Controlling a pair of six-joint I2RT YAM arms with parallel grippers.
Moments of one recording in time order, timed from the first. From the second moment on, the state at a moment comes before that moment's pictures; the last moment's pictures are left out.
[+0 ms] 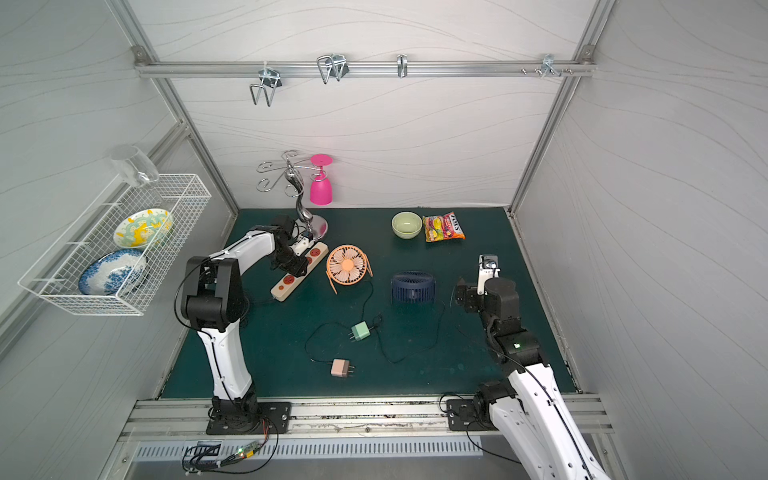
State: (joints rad) left arm -0.07 2.03 1.52 -0.85 0.06 0.34; right arm 0.28 0.64 0.63 -0.44 0.24 0.03
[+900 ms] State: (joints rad) left arm -0.07 1.79 1.17 -0.82 0.07 -0.12; right arm 0.28 0.64 0.63 -0.43 0.25 0.03
